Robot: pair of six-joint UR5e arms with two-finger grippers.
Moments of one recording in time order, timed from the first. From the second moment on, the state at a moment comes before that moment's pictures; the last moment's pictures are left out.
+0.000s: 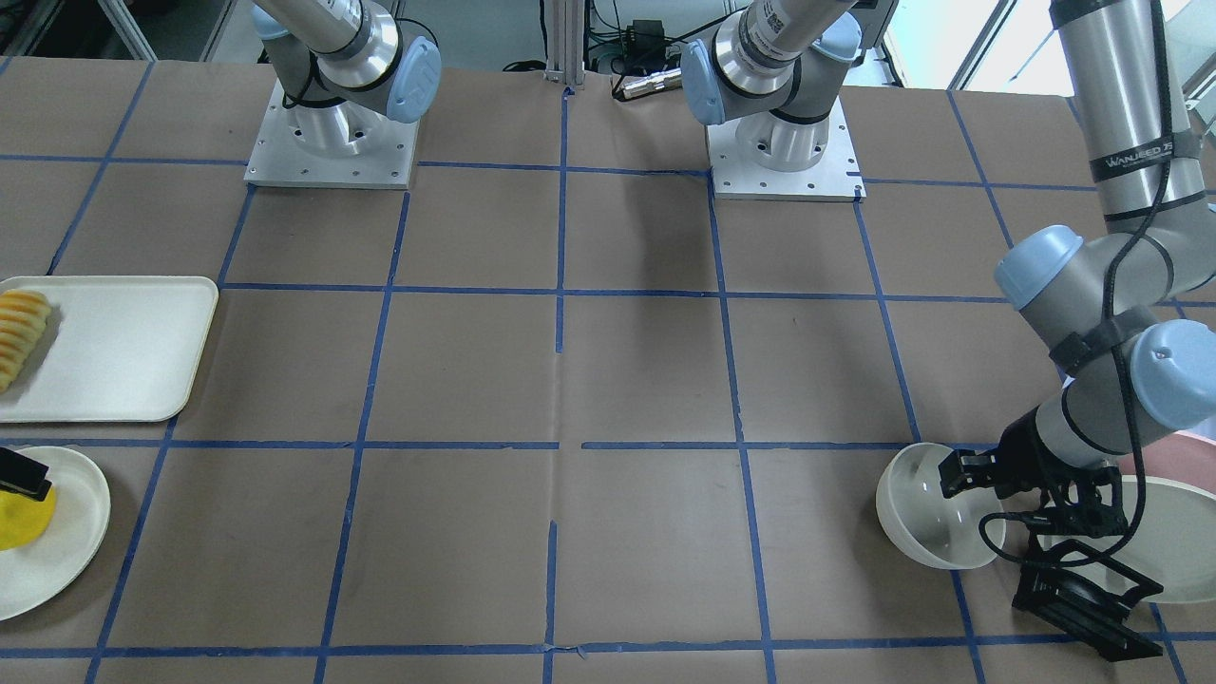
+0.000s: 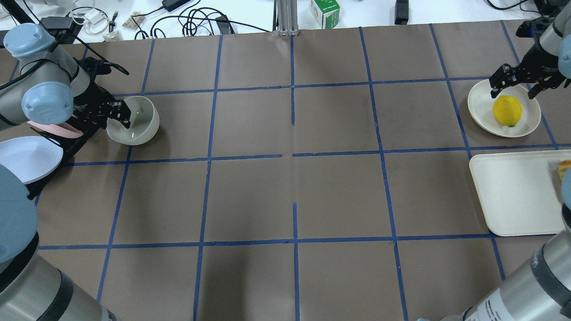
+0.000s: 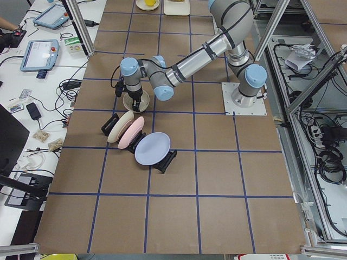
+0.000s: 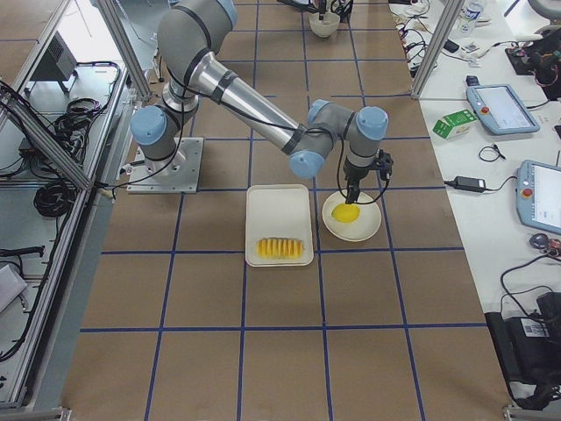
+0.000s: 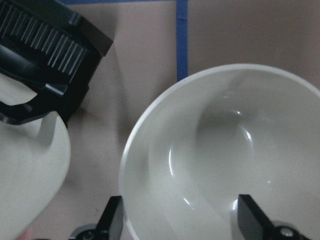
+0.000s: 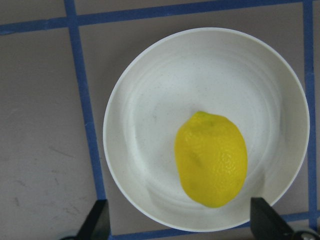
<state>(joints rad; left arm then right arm) -1.18 -2.06 -1.64 -1.02 1.57 0.41 1.08 -1.05 1.49 -2.03 -1.59 -0.41</state>
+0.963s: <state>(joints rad) -1.18 -2.06 -1.63 -1.02 1.57 0.40 1.05 -0.95 1.49 -2.12 -1.58 -0.45</state>
